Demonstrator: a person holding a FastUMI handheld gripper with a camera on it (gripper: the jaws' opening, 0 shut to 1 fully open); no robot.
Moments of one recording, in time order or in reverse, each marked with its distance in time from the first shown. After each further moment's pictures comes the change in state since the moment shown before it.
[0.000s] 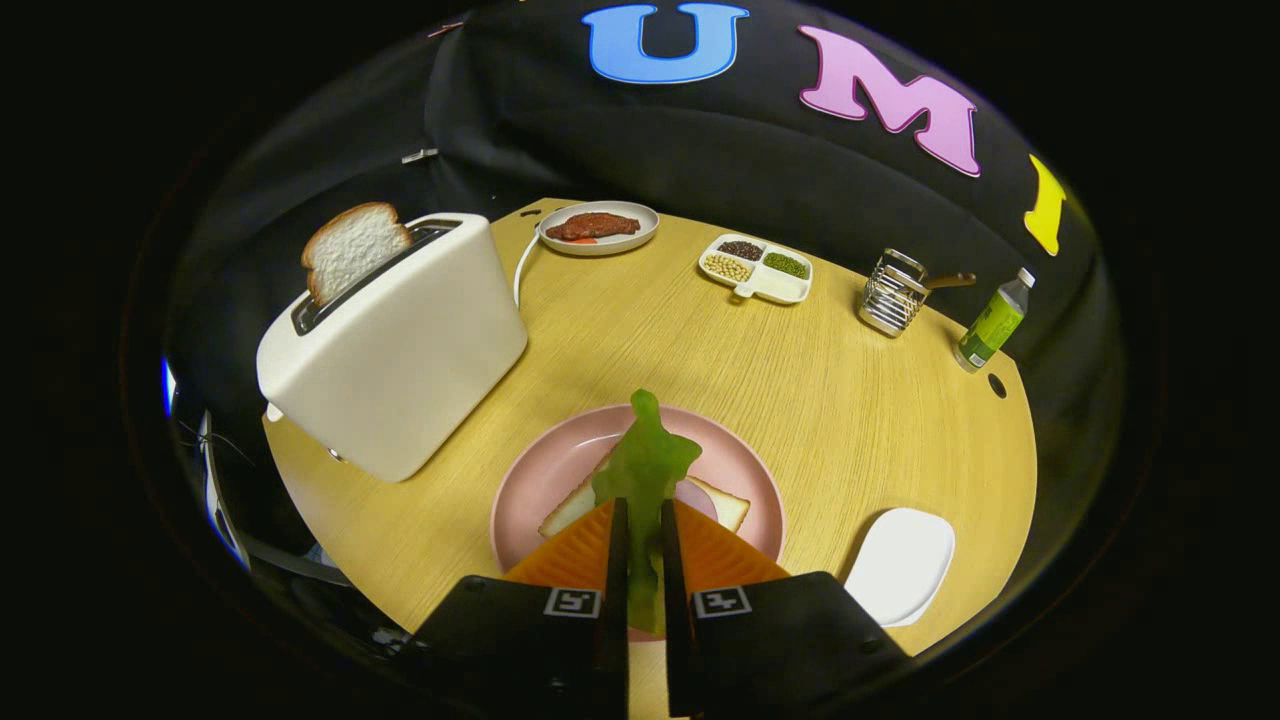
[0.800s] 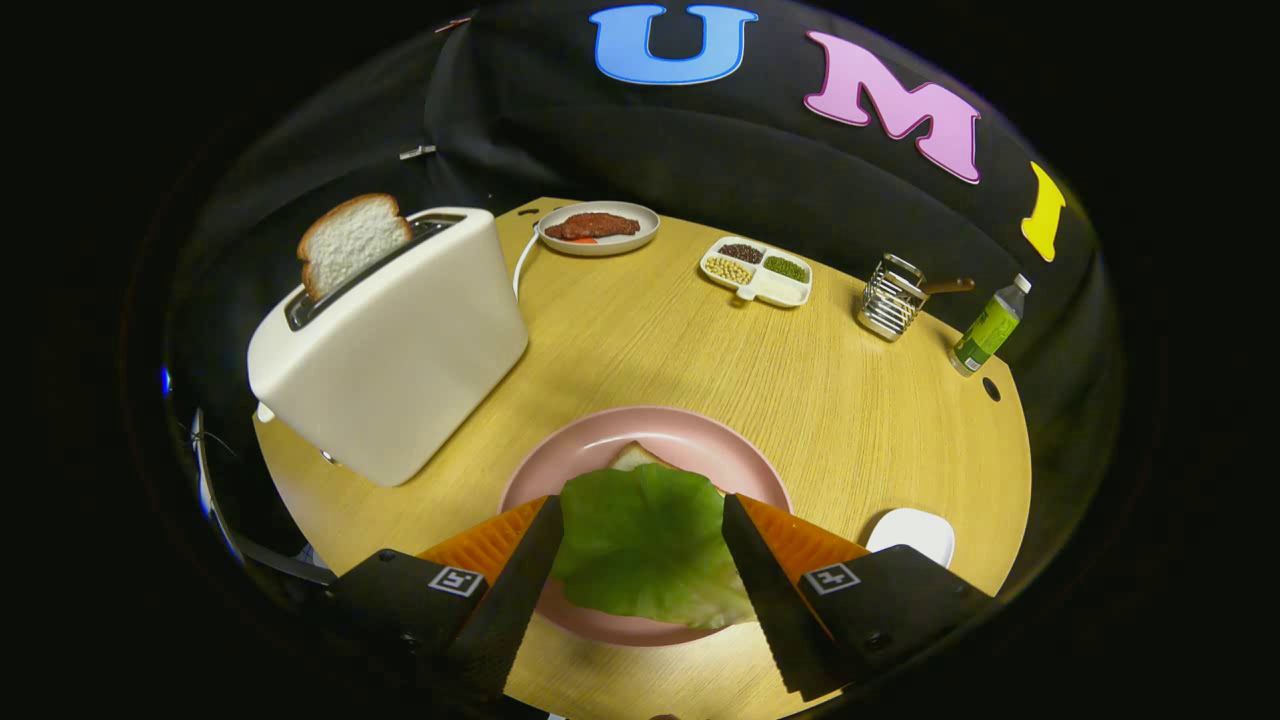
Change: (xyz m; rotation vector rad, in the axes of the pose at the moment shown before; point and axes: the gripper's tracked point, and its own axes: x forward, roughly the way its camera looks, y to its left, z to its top) arm -0.005 0.009 0.013 -0.003 -0.040 -0.029
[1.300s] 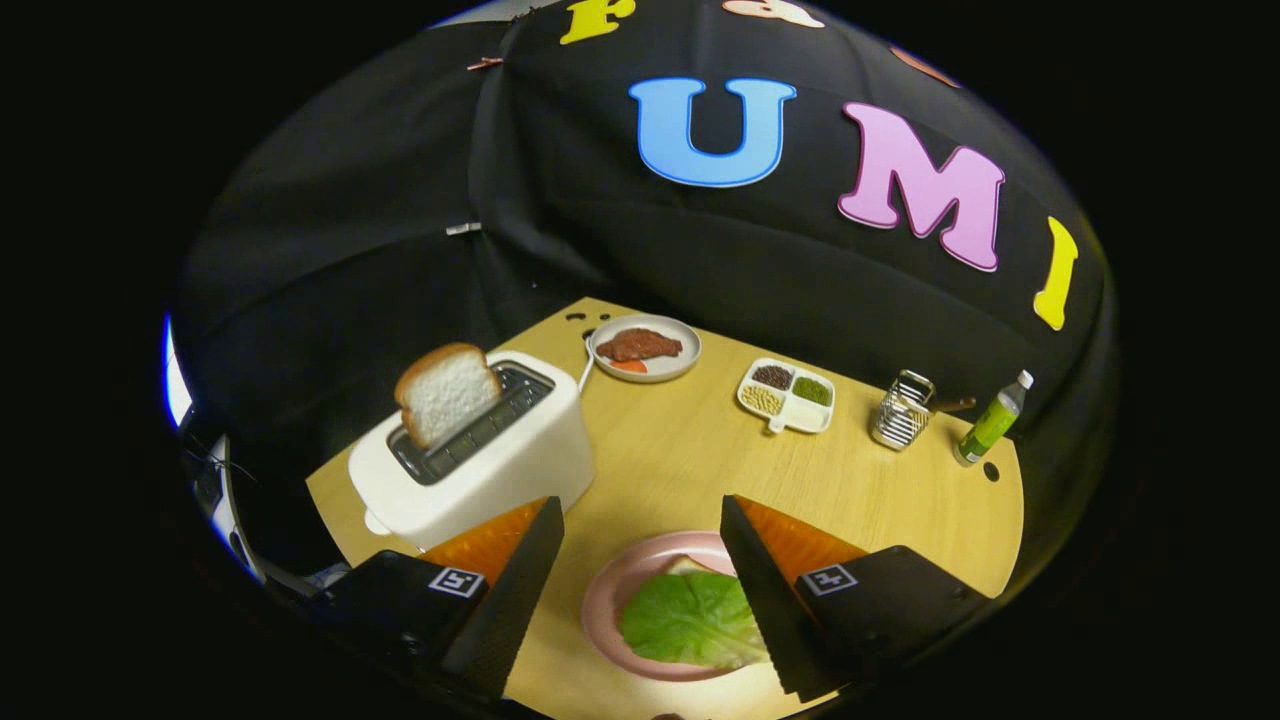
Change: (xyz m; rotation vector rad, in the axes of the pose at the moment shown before) arm -0.054 0.059 0.126 -0.025 -0.252 0.097
